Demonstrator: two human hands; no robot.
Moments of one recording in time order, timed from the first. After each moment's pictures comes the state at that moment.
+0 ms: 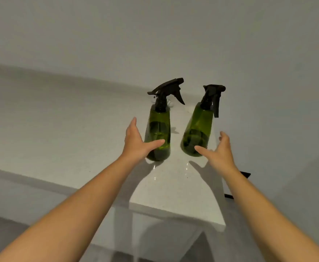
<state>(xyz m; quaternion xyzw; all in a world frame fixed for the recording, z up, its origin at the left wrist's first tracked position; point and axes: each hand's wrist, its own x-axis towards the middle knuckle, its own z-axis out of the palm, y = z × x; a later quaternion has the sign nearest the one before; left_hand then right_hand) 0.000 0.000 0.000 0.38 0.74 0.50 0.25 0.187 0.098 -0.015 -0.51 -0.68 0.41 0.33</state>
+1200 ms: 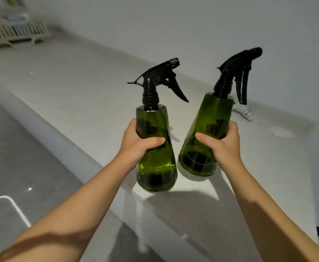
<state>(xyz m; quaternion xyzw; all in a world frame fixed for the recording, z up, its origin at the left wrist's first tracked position) -0.127 -0.067 -0.004 0.23 0.65 0.69 0.22 -0.007 0.086 0.006 -0.30 -0.72 0.54 0.33</state>
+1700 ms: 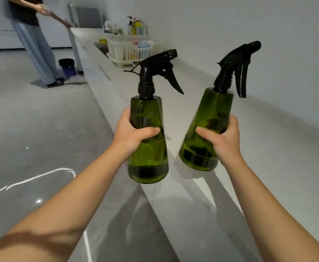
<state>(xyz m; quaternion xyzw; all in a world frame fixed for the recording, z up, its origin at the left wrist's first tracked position) -0.381 -0.343 0.045 0.11 0.70 0.71 0.01 -0.338 -0.142 0.039 -0.11 -0.76 0.60 0.24</state>
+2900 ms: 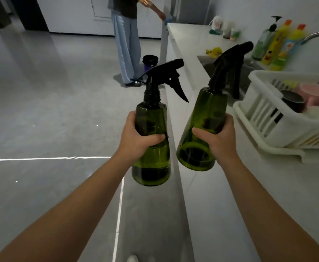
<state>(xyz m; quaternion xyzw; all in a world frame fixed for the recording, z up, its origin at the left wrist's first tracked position) -1.119 -0.690 0.002 -0.10 0.72 0.67 -0.14 -1.175 -0.509 0.001 0.05 -0.77 0.64 0.06</state>
